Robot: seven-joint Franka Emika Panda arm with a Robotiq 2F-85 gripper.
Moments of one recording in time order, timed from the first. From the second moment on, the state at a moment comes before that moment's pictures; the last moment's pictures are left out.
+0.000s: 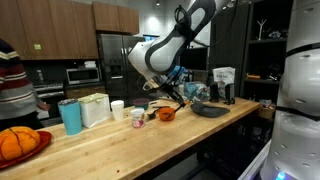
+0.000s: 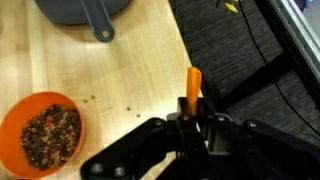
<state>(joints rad) 0.22 0.02 0.26 -2.30 -0.47 1.81 -0.50</state>
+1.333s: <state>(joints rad) 0.35 0.21 0.34 -2.09 -0.91 1.32 -0.37</state>
